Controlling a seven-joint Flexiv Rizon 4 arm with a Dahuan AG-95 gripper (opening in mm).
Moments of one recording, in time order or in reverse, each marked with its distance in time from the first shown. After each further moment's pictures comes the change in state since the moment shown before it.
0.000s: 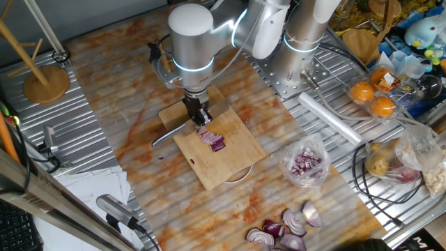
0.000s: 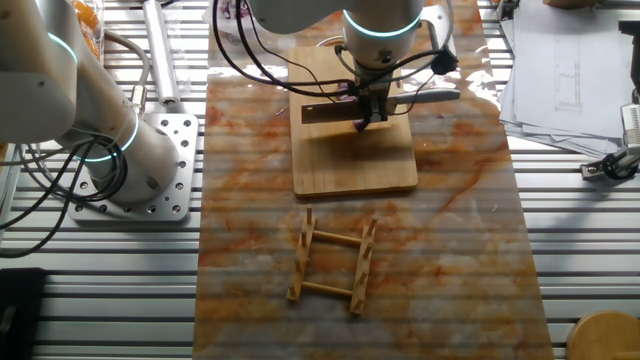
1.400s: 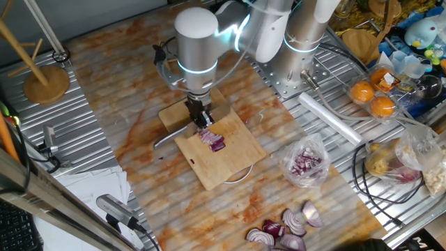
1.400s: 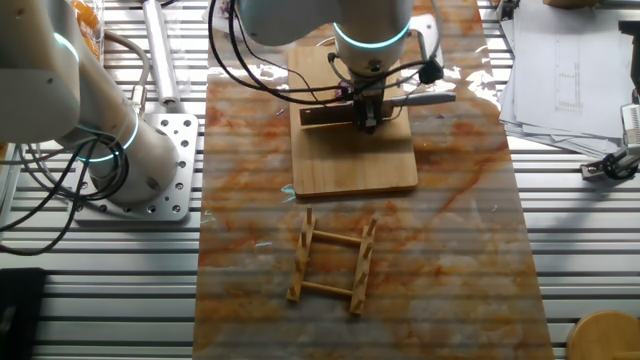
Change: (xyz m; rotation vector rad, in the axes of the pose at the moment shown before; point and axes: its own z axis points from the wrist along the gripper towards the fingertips) arm 0.004 0.010 0.020 -0.026 -0.044 0.005
